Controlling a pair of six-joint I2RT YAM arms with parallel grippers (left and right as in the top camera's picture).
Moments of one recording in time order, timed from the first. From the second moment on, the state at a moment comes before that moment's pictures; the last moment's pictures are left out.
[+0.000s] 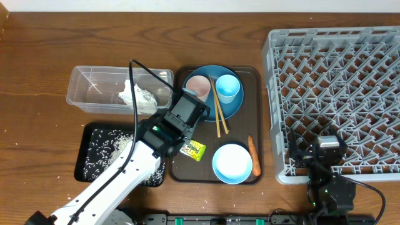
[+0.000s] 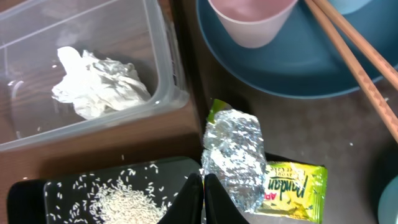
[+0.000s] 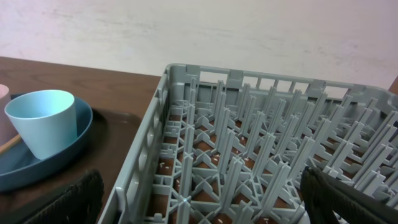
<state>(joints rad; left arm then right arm) -0.65 1.31 1.01 -0.84 -0.36 -0.25 0.05 0.02 0.01 -0.07 0.00 -0.09</state>
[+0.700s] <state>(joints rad) -0.65 1.35 0.96 -0.98 0.00 -0.65 0.05 0.02 0.01 -0.07 0.00 -0.08</state>
